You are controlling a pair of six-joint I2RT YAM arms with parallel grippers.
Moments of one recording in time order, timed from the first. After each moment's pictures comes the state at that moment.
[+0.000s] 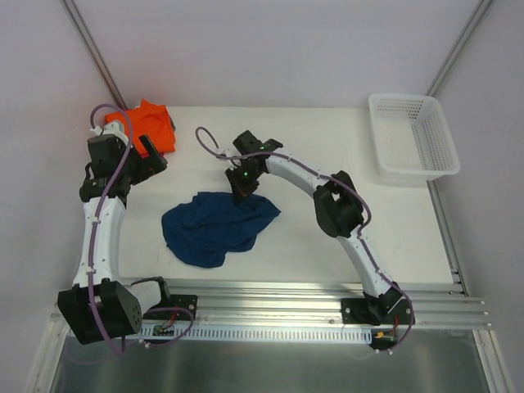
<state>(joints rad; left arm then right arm) 0.22 1.12 1.05 -0.53 0.19 -0.33 0.78 2.42 2.13 -0.86 -0.50 0.03</state>
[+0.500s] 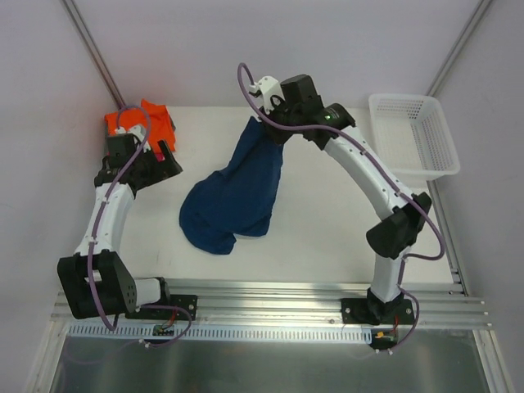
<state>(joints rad) 0.17 1.26 1.03 -0.51 0.24 -0.31 0.66 1.92 2.12 -0.85 -0.16 -0.20</state>
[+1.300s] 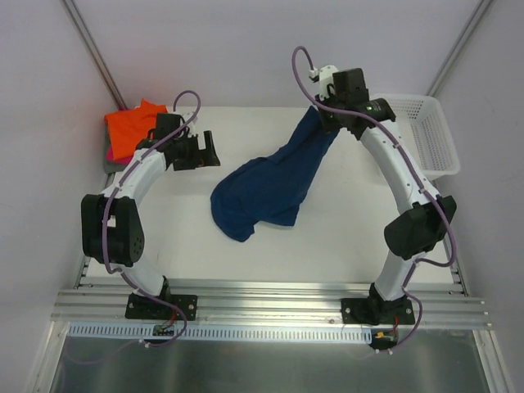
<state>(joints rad) -0.09 1.64 1.27 -0.49 0.31 -0.24 0.41 1.81 1.95 -0.84 0.03 -0.19</state>
